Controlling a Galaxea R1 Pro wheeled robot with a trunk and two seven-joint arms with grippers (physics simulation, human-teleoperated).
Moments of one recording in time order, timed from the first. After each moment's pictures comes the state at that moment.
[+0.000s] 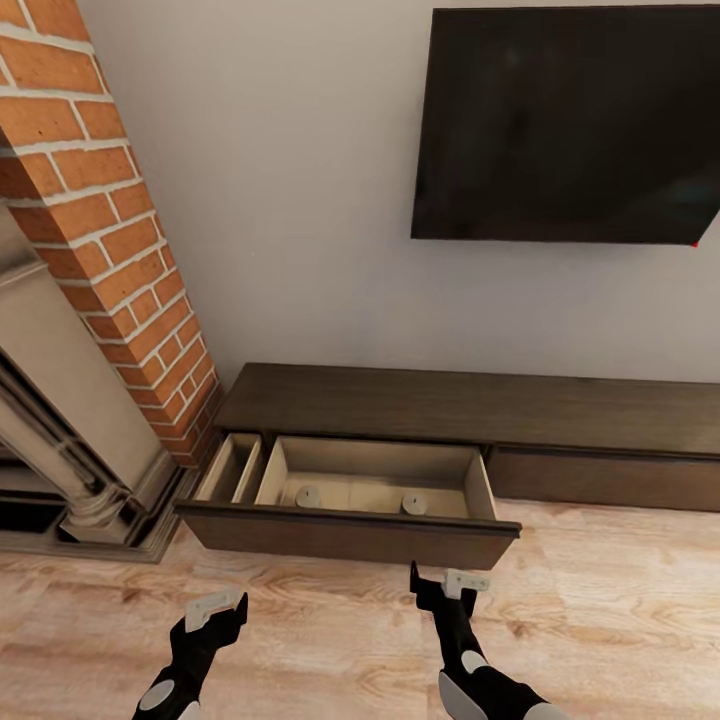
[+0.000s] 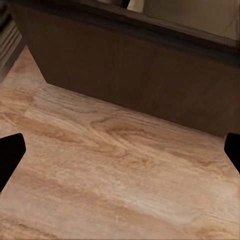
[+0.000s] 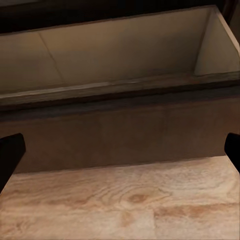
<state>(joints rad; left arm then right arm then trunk) -0.23 0.19 -0.42 -0.90 0.60 -0.14 0.30 -0.55 0.05 0.86 -0.32 -0.83 -0.57 -0.28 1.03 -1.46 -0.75</state>
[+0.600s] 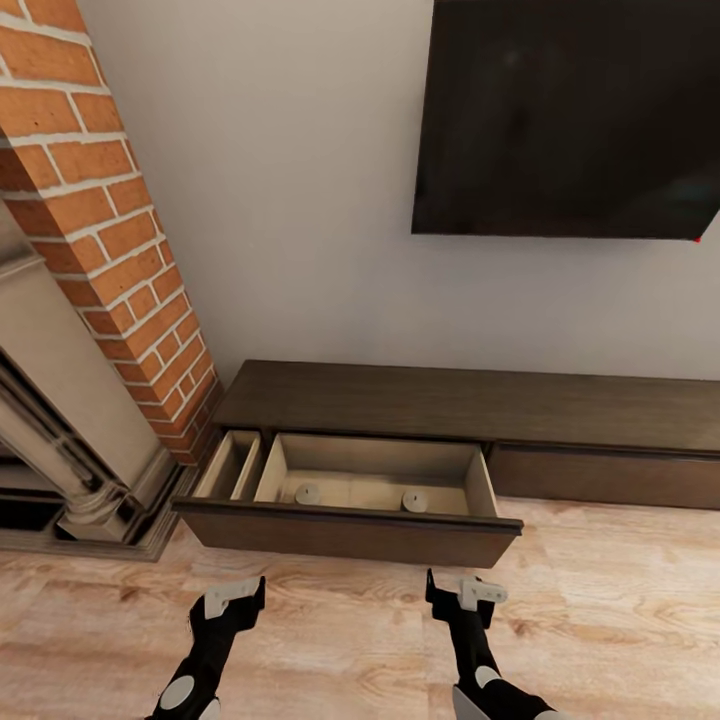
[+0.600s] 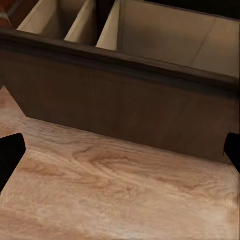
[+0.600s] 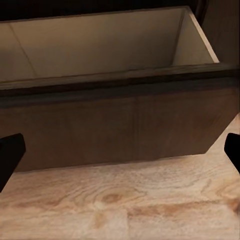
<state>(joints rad) -0.24 0.14 -0.42 -0.91 0.48 -0.23 0.30 -0.55 0.05 0.87 -0.21 -0.83 -0.66 -0.28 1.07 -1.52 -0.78</state>
